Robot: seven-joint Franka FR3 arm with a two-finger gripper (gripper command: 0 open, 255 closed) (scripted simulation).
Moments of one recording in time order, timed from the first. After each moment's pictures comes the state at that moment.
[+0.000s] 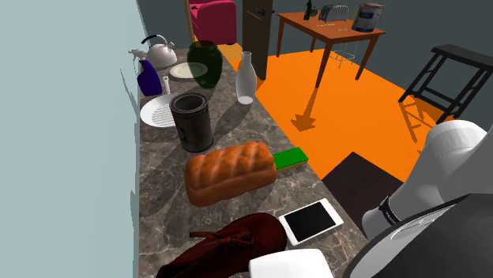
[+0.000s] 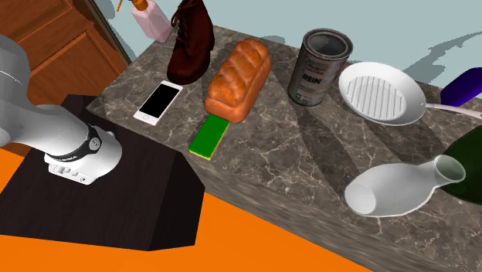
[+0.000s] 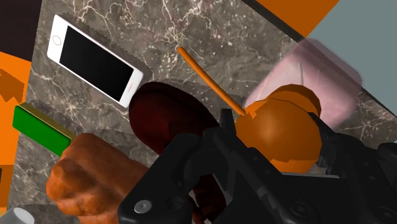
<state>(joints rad) 0.46 -0.17 0.99 -2.17 0.00 1.95 1.20</state>
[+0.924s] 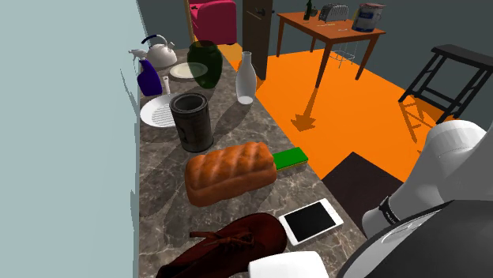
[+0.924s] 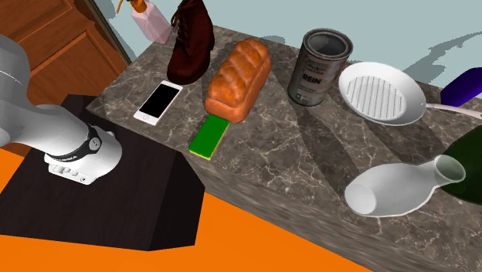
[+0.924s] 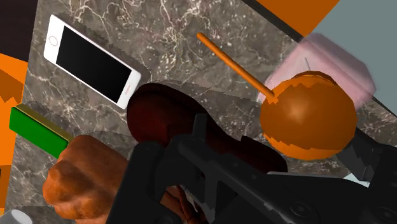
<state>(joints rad) 0.45 -0.16 1.00 -2.18 -0.01 1.97 1.21</state>
